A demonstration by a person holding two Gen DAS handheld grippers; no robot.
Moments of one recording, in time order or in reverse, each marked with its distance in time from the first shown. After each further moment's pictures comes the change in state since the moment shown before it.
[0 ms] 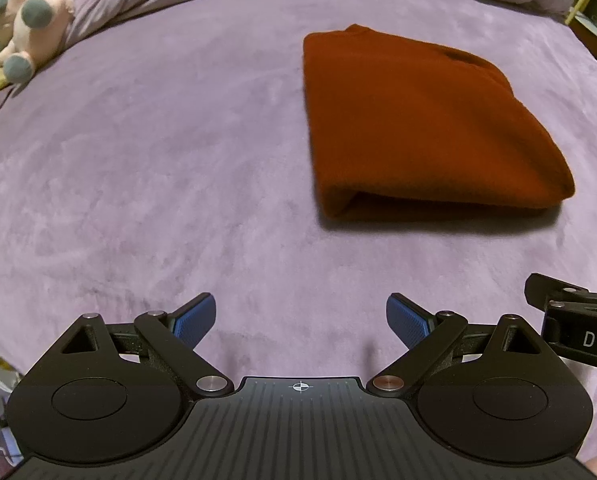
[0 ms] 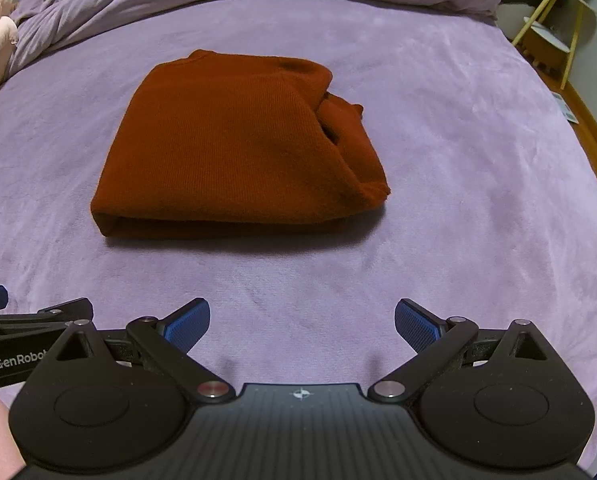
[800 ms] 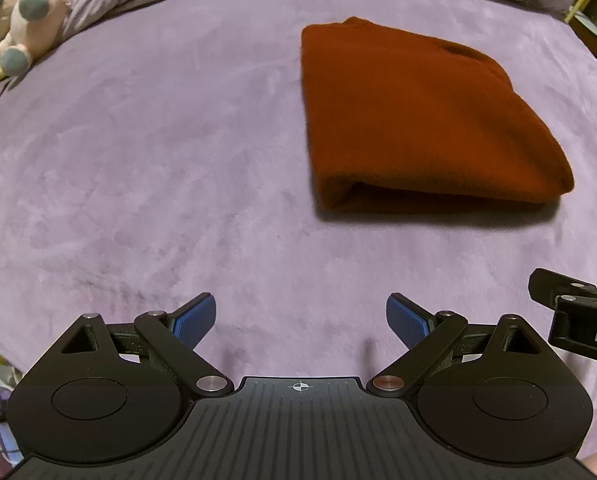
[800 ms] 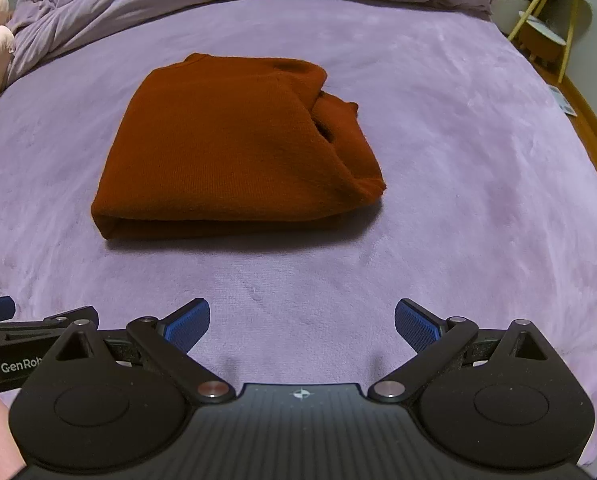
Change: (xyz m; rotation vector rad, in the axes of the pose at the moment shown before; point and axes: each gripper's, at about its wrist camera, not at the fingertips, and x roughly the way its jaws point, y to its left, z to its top) left arm 0.003 0.000 -0.003 -0.006 0.020 -0.013; right arm -0.002 -0.007 -0.004 0.026 -0.007 0.013
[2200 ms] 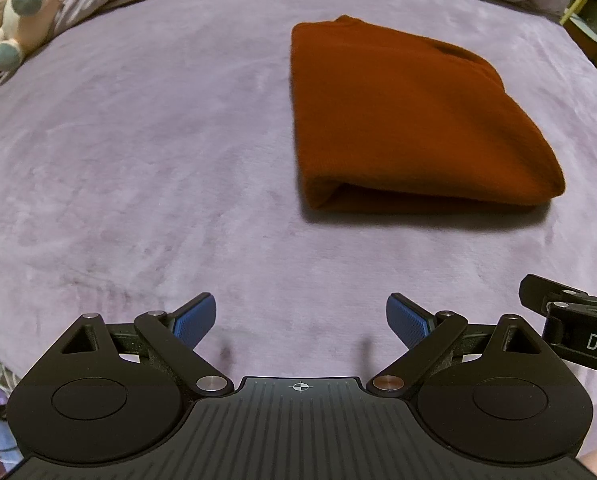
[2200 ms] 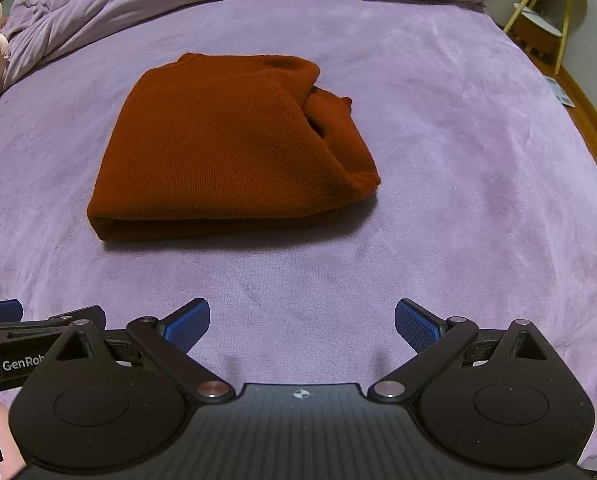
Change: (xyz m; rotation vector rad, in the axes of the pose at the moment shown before) left arm 0.004 -0.001 0.002 -0.008 0.008 -0.032; right arm 0.000 -0.004 -0.001 0.024 0.009 0.002
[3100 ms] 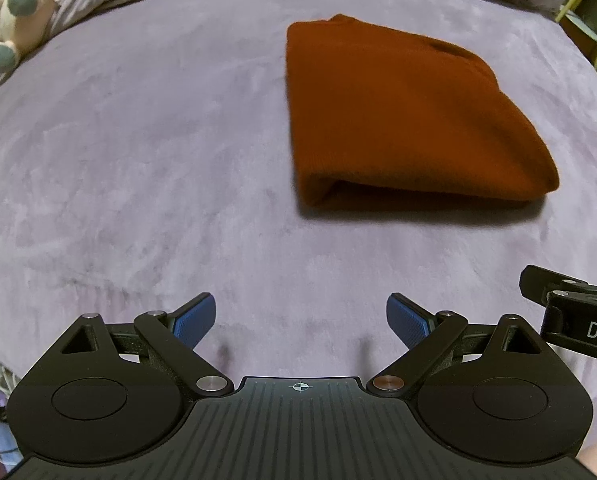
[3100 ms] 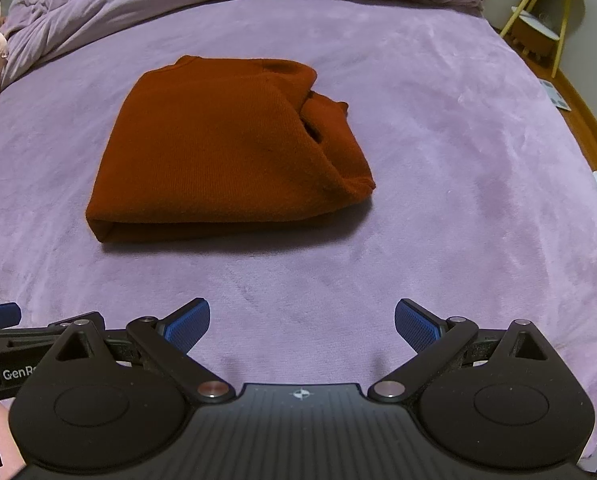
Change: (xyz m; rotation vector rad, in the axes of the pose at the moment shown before) left arm -0.004 0.001 -0.001 0.017 0.002 -0.017; right arm -0.003 0.000 0.003 -0.009 -0.003 -0.012
